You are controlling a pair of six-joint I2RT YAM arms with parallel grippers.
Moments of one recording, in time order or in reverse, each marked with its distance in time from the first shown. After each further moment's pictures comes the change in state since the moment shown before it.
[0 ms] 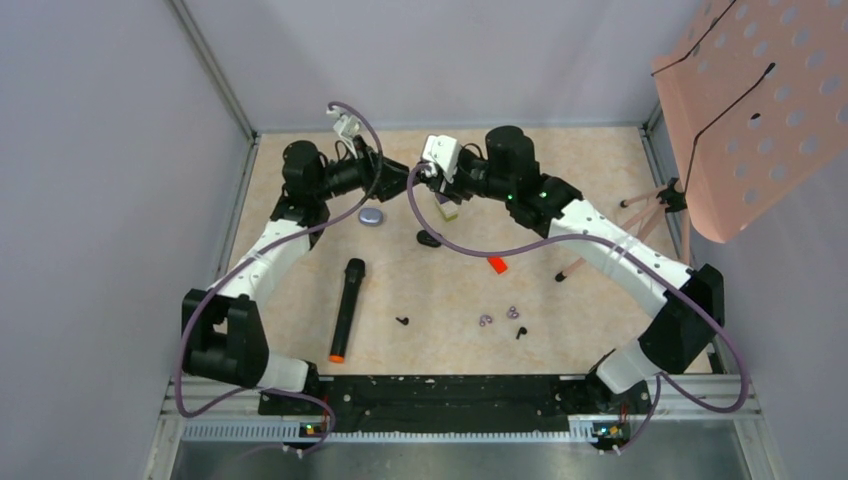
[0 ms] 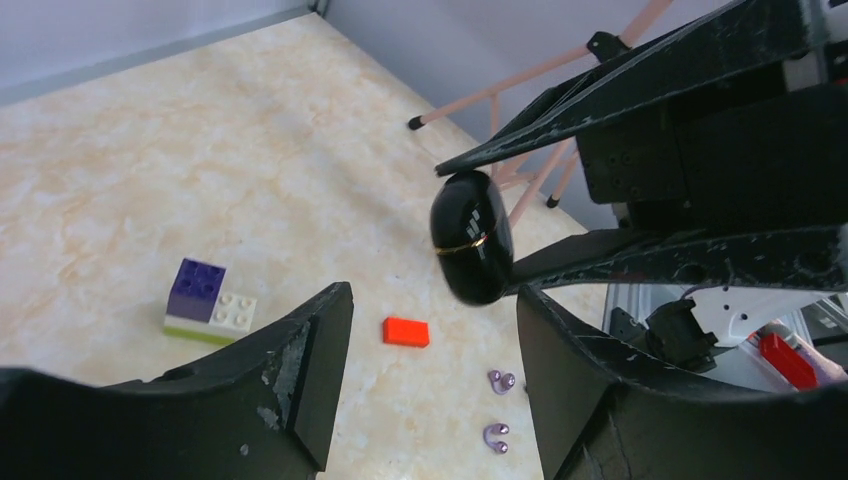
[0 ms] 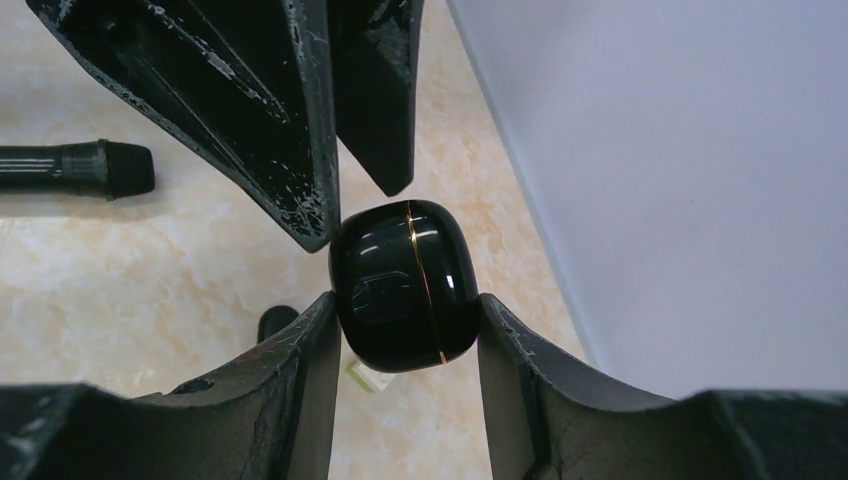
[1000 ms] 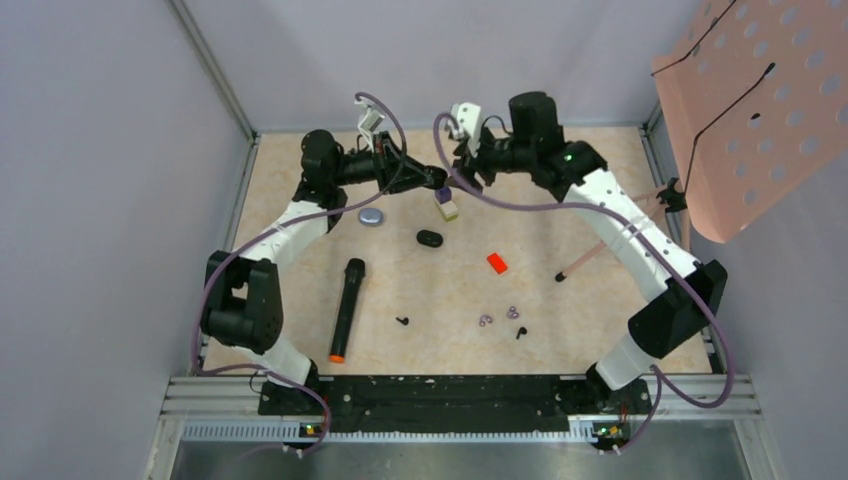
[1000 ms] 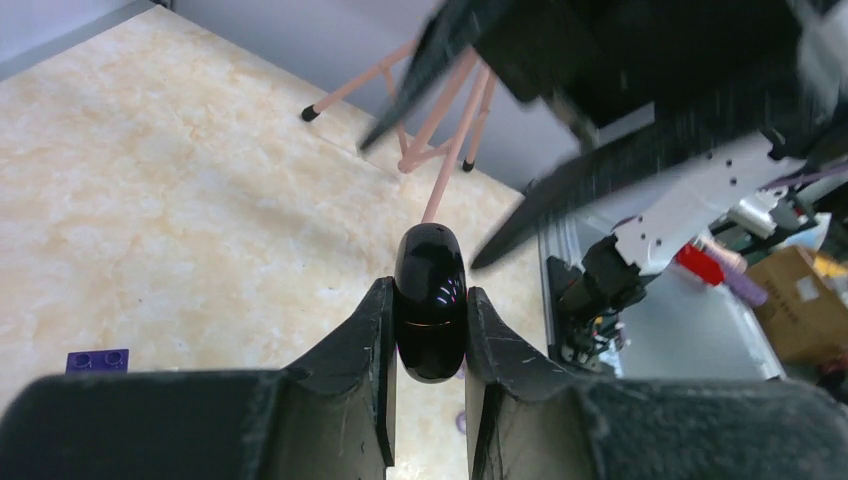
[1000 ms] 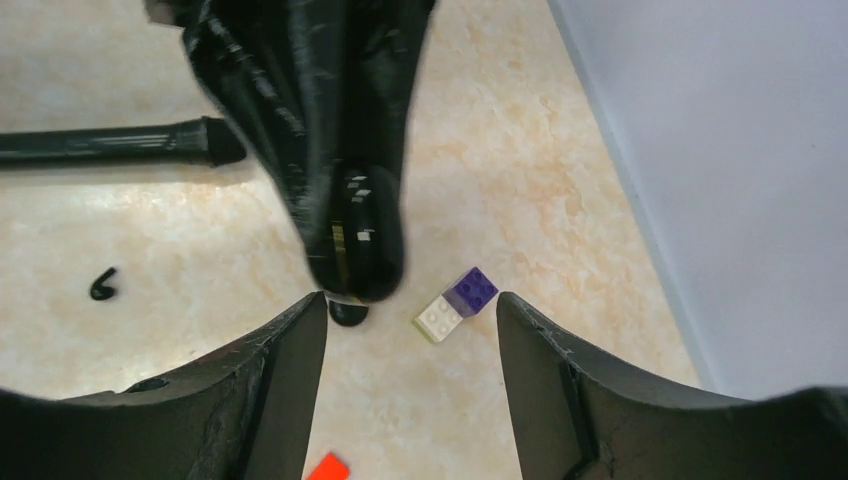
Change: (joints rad) left arm -0.058 0.230 0.148 0.264 0.241 -0.161; right arm -0.121 0.053 0.184 -0.293 -0.205 0.038
